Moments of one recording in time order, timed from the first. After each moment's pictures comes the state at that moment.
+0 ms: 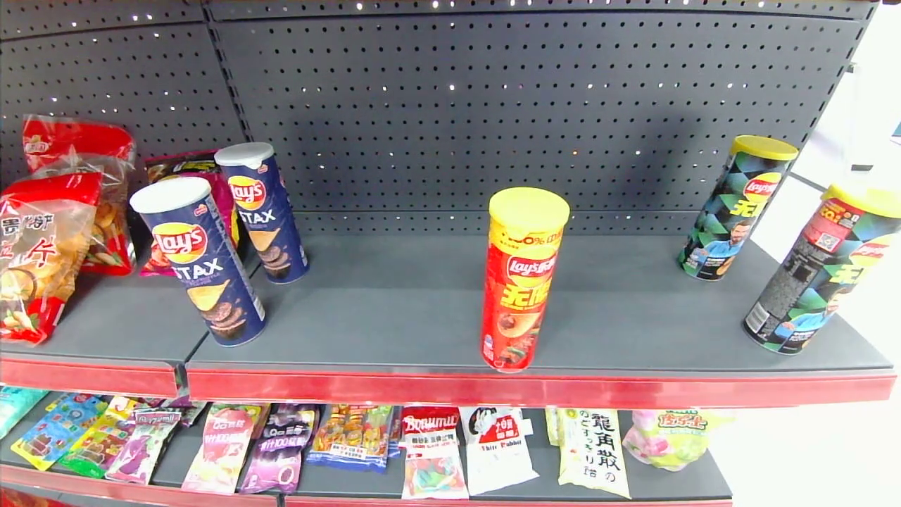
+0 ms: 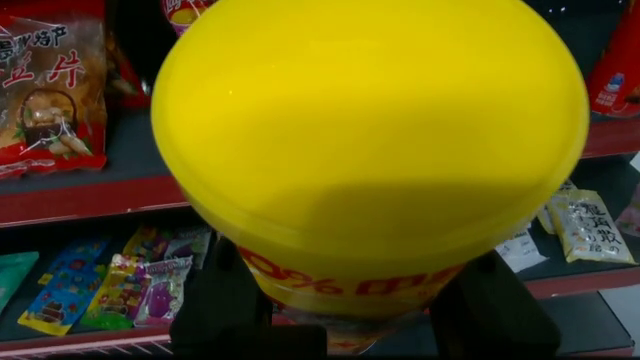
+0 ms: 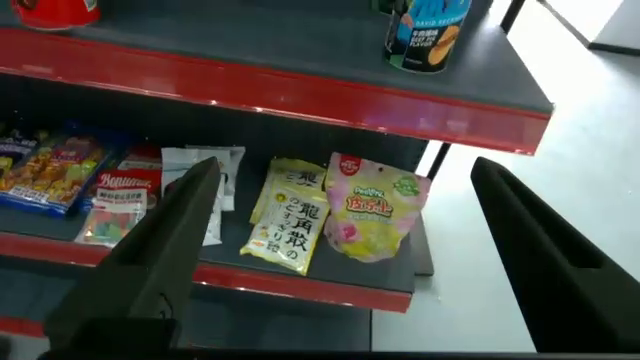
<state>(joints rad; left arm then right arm) -0.01 0.27 -0.45 0.23 -0.08 0.09 0.00 0.00 -0.12 0.17 0.05 -0.13</state>
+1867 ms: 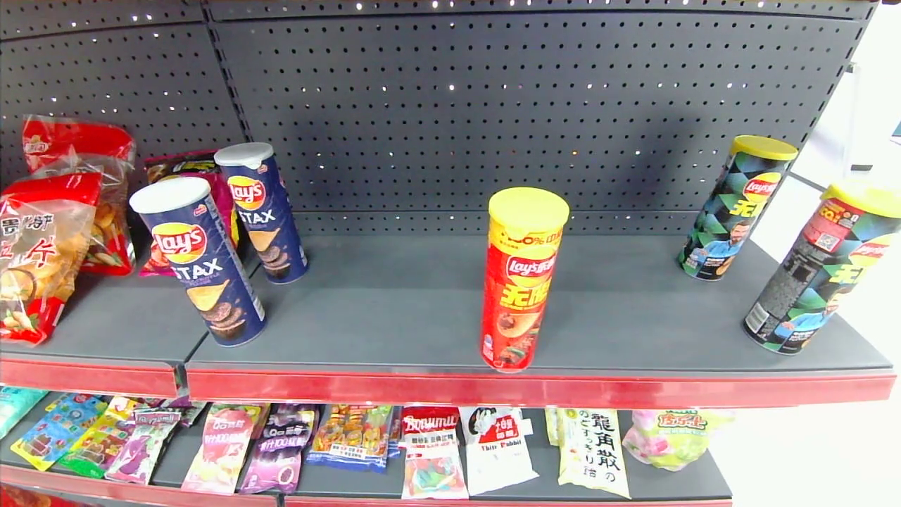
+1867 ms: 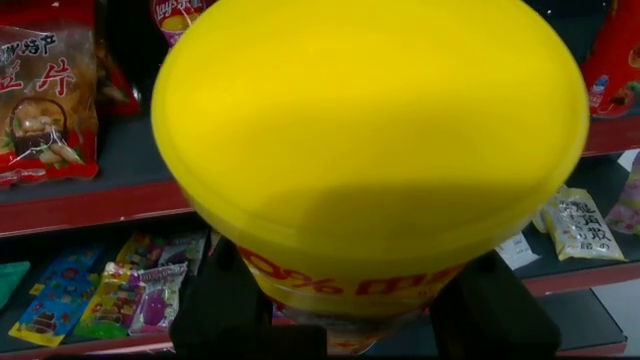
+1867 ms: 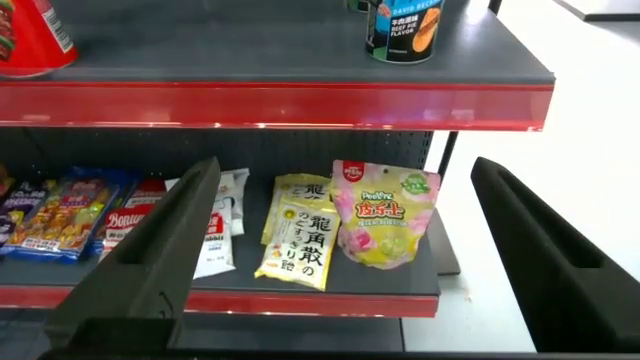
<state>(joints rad) -0.04 0.27 -0.46 0.22 -0.09 0.09 0.00 0.00 0.00 0.00 0.00 0.00</state>
